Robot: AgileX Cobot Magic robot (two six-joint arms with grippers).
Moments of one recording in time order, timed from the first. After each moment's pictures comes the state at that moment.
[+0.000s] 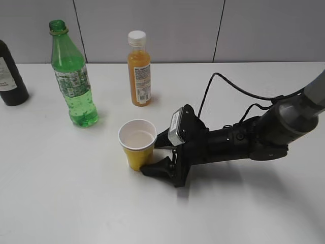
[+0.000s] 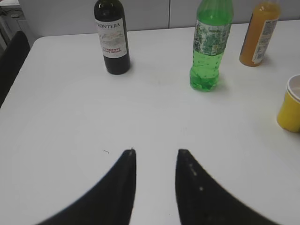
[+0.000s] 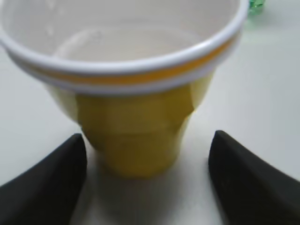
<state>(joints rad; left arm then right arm) -0.06 -0.01 -0.50 -0.09 1.04 0.08 0.44 2.30 -0.98 -1.11 -0.99 0.39</state>
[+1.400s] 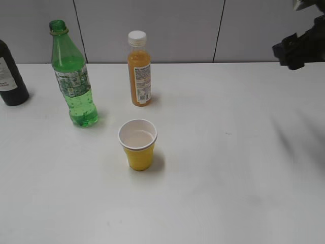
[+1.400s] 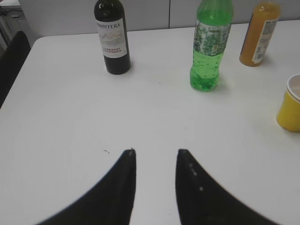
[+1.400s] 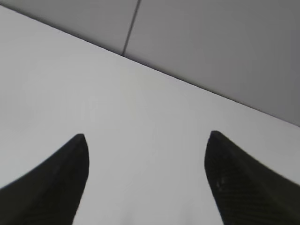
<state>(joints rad) -0.06 -0.01 -0.50 -0.09 1.04 0.08 0.16 1.54 -0.88 -0.32 -0.08 0.05</state>
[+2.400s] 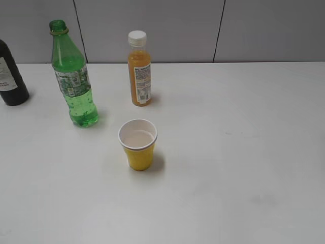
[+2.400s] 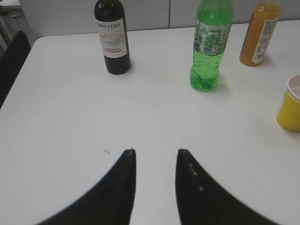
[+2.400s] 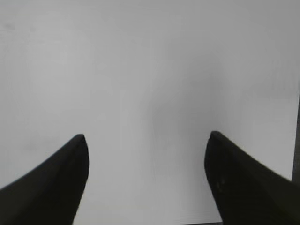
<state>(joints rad) -0.06 -0.01 -0.50 -0.09 1.04 0.08 0.08 1.42 -1.24 -0.08 1.15 0.04</state>
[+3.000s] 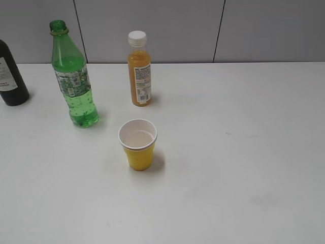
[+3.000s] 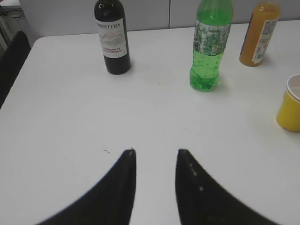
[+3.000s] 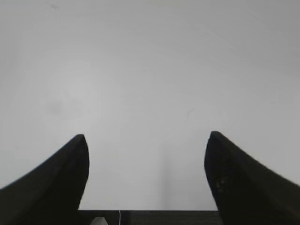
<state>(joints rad) -0.06 -0.01 -0.50 -0.09 1.04 0.08 0.08 0.68 -0.65 0.00 0.97 0.02</state>
